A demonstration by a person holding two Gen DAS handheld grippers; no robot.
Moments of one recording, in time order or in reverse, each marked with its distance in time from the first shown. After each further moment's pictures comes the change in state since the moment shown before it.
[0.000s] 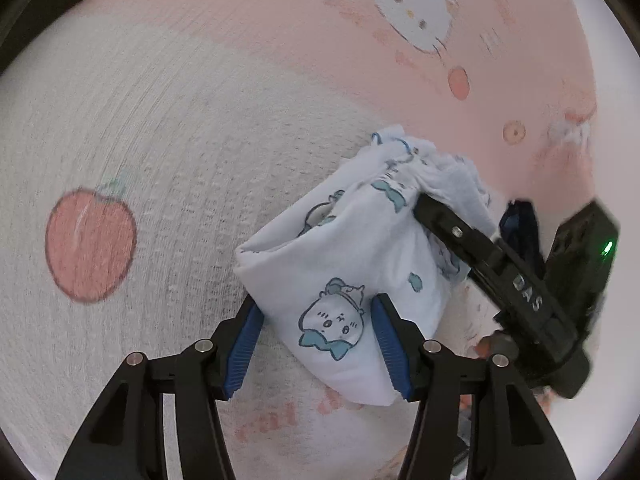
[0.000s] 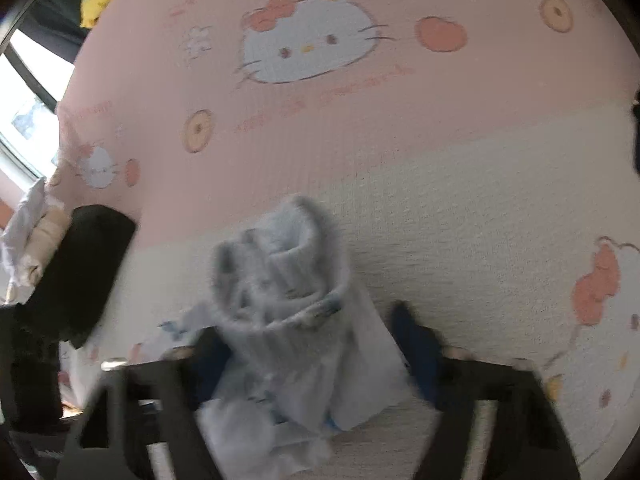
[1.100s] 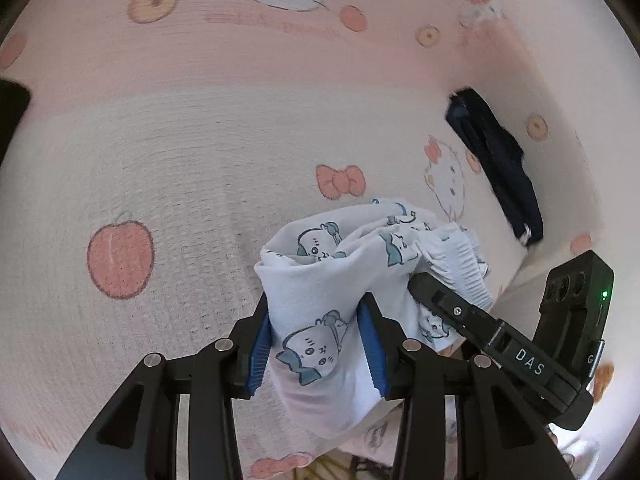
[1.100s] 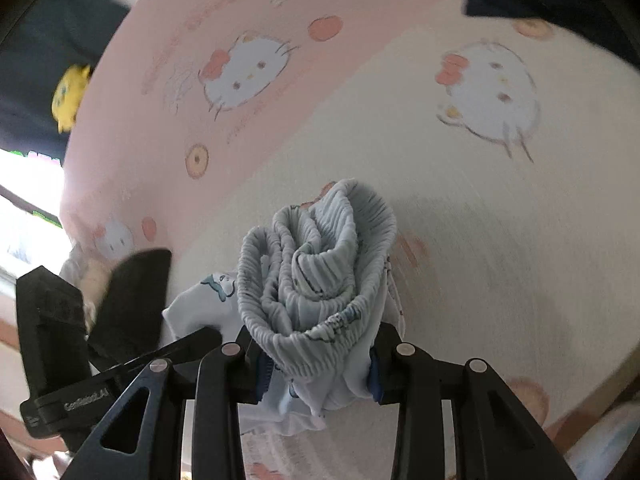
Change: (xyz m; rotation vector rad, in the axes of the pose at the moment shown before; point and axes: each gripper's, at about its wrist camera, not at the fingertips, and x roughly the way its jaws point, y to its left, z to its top) left arm -0.057 -0.002 -0.045 0.443 0.109 -0.011; right arm -0.080 0.003 -0.160 0.457 -0.154 0.032
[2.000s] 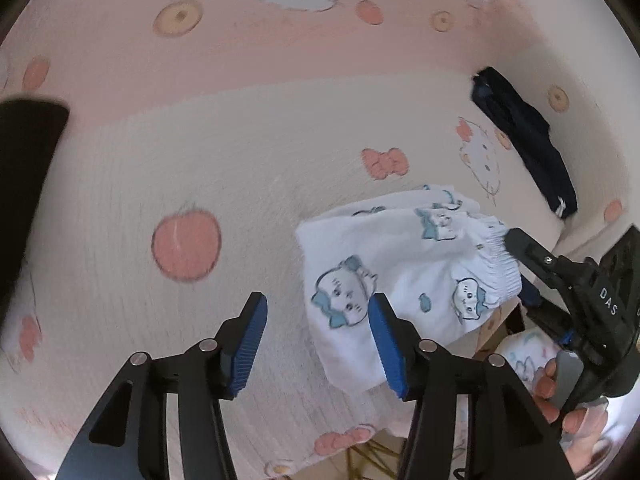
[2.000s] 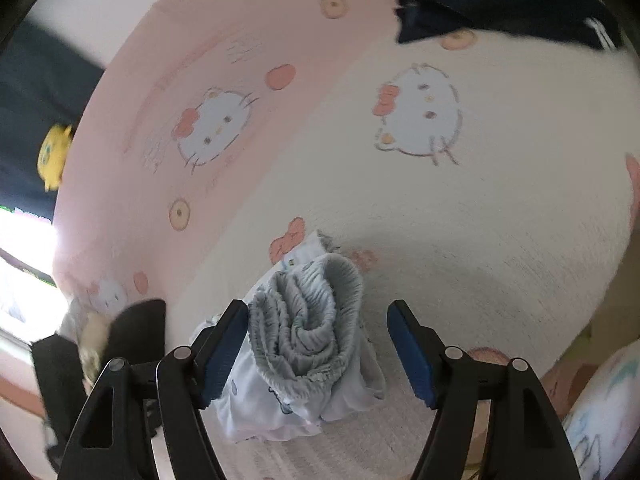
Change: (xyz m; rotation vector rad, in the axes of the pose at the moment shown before) left arm -0.020 0.018 -0.022 0.036 0.003 0.158; right arm -0.028 -0.025 0.008 0.126 -0.120 -0.038
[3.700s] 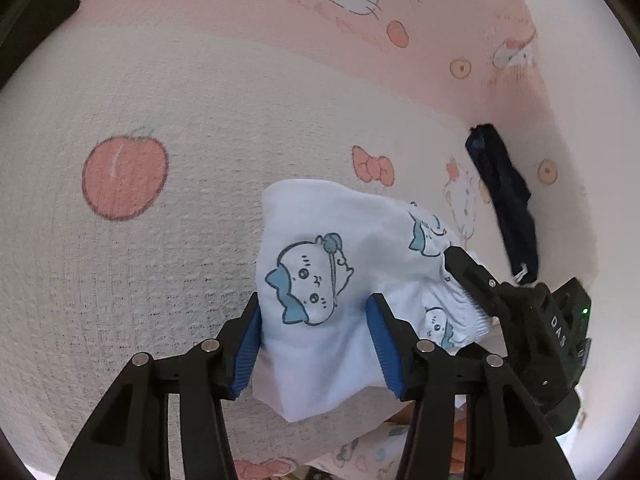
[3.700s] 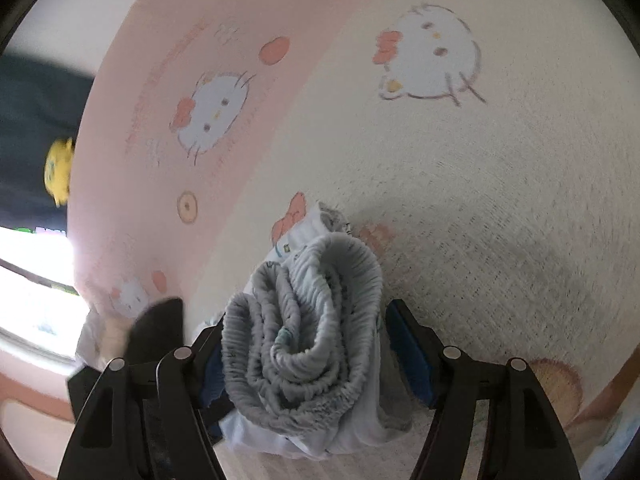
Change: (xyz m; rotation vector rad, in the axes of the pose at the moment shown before) left arm 0.033 0.001 -0.013 -0.245 -0.059 -0.204; right arm 0.036 -0.016 -0.004 0.079 0.087 0.127
